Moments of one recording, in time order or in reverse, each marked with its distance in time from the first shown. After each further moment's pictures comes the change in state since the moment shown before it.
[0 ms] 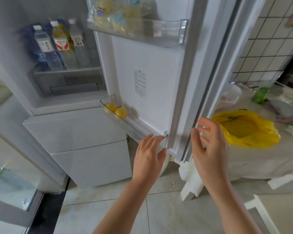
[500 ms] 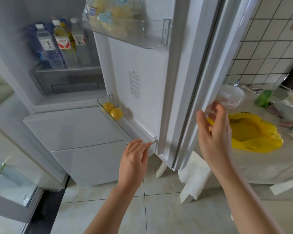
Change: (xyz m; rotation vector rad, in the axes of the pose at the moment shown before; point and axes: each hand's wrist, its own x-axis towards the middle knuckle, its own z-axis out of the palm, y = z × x) left_hand -0.009 -0.022 -0.002 0.001 0.116 -0.014; right_hand 0.046 0.006 -0.009 -0.024 -0.046 -0.024
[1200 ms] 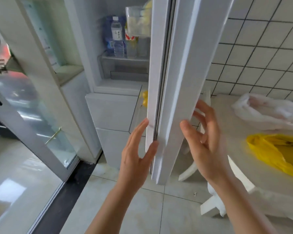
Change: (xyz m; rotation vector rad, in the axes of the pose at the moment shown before) left_hand -0.042 -0.004 -0.143 -0.329 0.194 -0.294; right_hand -0.071 -0.102 0.080 0.471 -0.502 -0.104
